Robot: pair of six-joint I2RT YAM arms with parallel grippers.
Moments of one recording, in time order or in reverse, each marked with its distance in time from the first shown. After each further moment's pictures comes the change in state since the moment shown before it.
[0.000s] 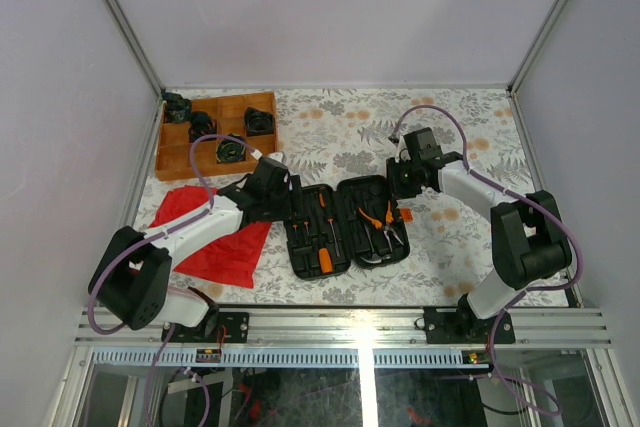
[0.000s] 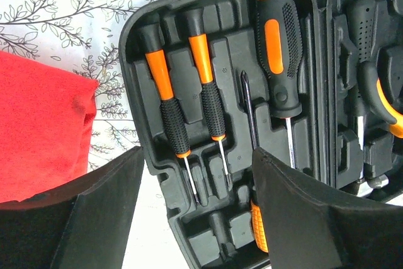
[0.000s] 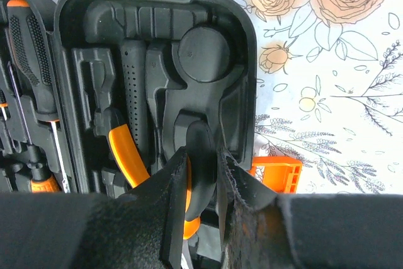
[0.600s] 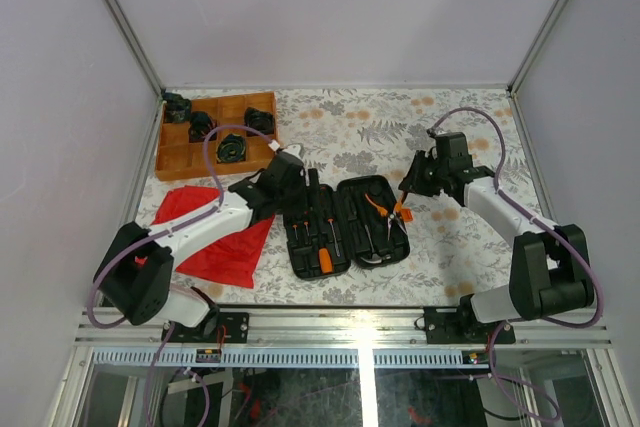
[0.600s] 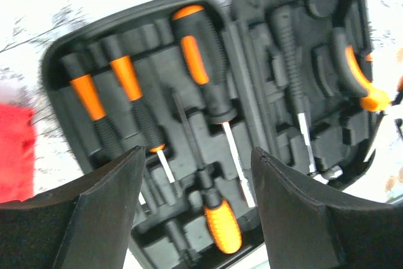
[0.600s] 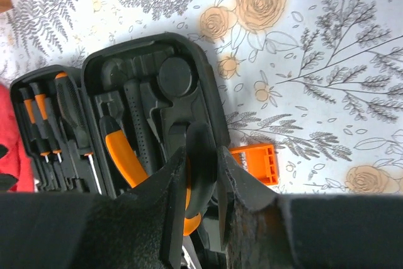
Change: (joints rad) left arm -0.072 0.012 0.065 0.027 -0.003 0.000; right arm -0.116 -0.197 -0.132 0.121 0.026 0.214
